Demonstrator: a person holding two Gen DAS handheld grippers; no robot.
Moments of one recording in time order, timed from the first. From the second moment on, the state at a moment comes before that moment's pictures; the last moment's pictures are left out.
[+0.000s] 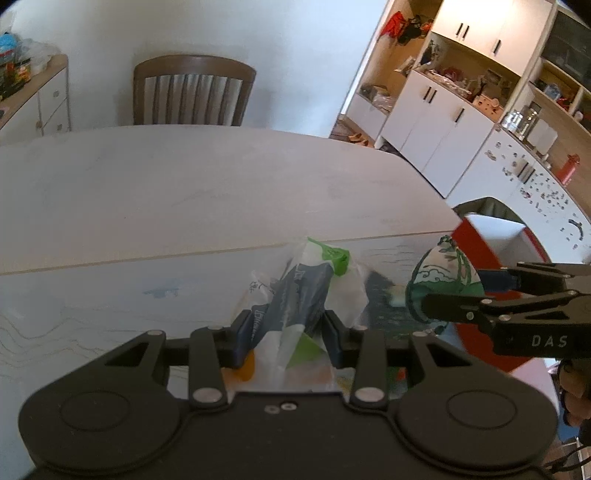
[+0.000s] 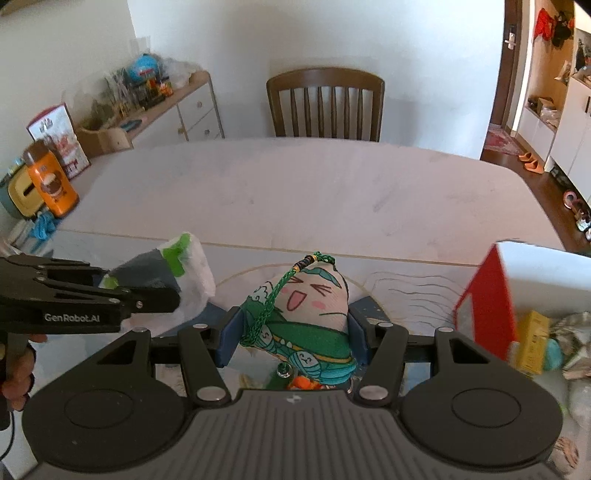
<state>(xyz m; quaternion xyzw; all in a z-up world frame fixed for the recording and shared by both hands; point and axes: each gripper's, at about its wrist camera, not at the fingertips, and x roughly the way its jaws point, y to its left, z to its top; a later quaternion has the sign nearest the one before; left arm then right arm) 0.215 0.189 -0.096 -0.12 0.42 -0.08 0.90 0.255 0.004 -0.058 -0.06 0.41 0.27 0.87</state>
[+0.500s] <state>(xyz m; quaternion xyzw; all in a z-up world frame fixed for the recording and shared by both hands) 0.217 0.127 -0.040 -0.12 0.40 -0.12 0.90 0.239 -0.086 0.013 -0.02 0.38 0.24 0.89</state>
